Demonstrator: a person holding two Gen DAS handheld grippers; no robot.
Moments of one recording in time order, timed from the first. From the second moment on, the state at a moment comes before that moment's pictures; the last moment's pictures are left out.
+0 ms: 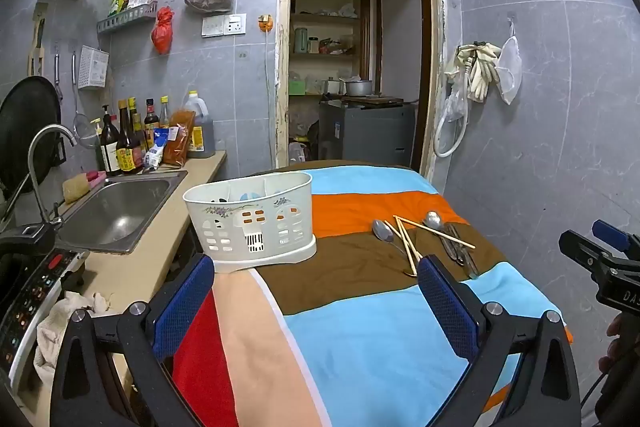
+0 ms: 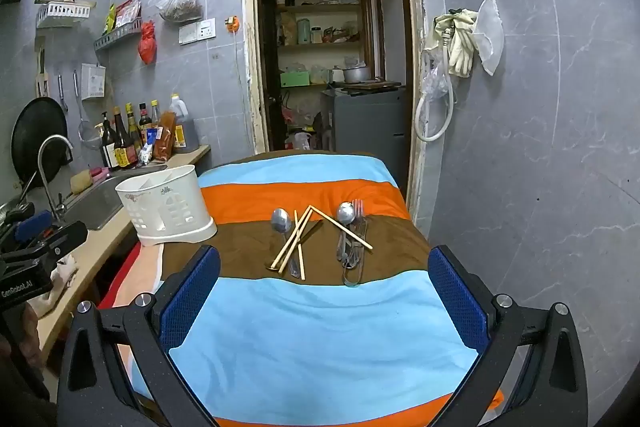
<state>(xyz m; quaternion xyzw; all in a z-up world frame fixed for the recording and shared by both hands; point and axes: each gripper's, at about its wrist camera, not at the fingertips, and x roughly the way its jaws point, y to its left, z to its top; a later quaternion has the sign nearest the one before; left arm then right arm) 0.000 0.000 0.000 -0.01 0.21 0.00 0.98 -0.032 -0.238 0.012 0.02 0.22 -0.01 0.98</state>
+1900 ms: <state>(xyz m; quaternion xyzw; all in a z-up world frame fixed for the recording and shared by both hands) 0.000 0.000 0.000 -0.02 0.21 0.00 0.98 -0.028 -0.234 0.009 0.01 0.22 0.00 0.98</state>
